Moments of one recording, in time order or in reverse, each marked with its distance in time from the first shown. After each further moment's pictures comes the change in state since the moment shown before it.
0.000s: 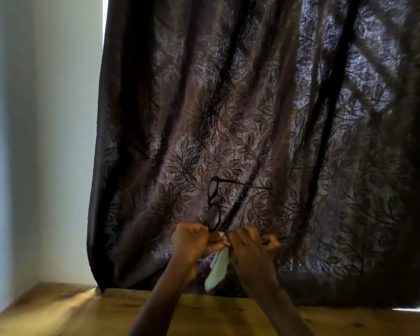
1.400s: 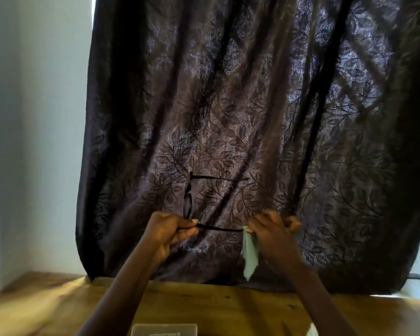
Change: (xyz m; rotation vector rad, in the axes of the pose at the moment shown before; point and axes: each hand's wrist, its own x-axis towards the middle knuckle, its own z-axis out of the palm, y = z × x) left_hand 0.010 0.008 -0.026 -0.105 -0.042 -0.164; right_hand -0.004 0.068 -0.026 -0.289 0.095 -0.144
